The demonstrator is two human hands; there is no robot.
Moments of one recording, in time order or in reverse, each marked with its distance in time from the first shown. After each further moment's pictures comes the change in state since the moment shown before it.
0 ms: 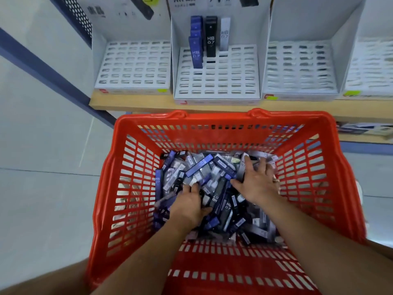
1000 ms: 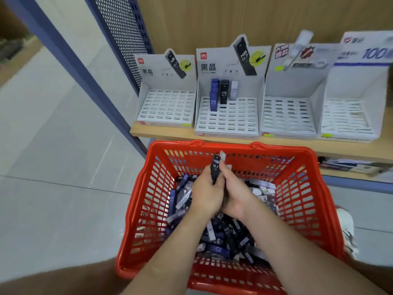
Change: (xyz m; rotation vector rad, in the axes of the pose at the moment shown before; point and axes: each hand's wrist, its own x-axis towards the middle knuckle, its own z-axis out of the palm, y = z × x) left_hand -0.065 0.067 -0.103 -0.936 0.520 0.148; right_hand -0.101 -0.092 -0.055 1.728 -0.520 0.028
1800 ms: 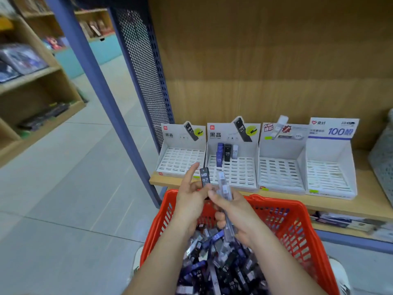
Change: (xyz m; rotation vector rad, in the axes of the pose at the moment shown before) left_hand -0.012 0.091 -0.087 -0.559 0.034 0.058; right_hand -0.092 -0.039 0.052 -0.429 -0.225 -0.459
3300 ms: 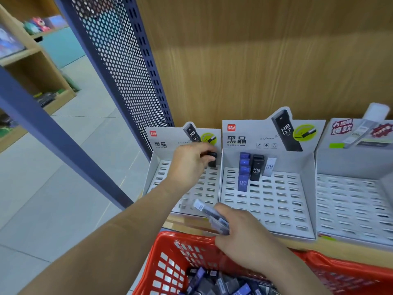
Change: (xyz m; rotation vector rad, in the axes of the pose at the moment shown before) left_hand 0.266 -0.015 -0.019 0.927 -0.020 0.659; right_hand 0.166 -0.005 -0.022 -1.180 -0.134 -0.172
